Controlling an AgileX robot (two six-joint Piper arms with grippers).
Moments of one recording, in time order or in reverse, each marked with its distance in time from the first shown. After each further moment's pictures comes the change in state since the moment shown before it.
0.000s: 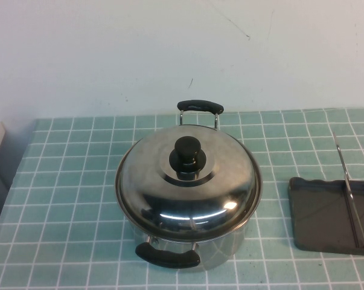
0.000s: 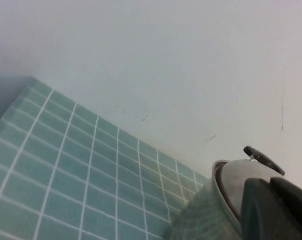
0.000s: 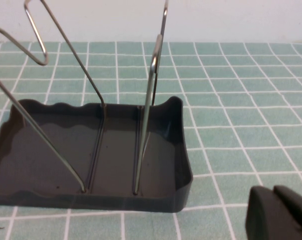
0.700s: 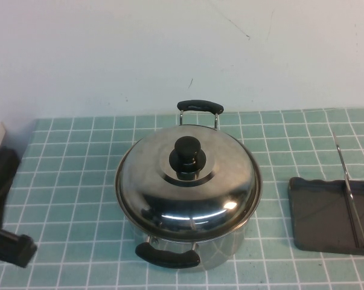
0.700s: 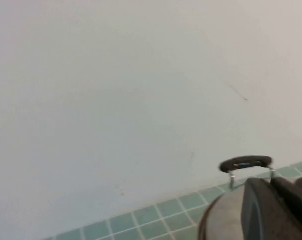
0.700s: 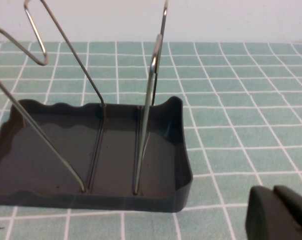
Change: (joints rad) right arm 0.000 0.000 0.000 0.000 0.000 0.000; left arm -0.297 0.549 -0.372 0.815 -0.243 -0.062
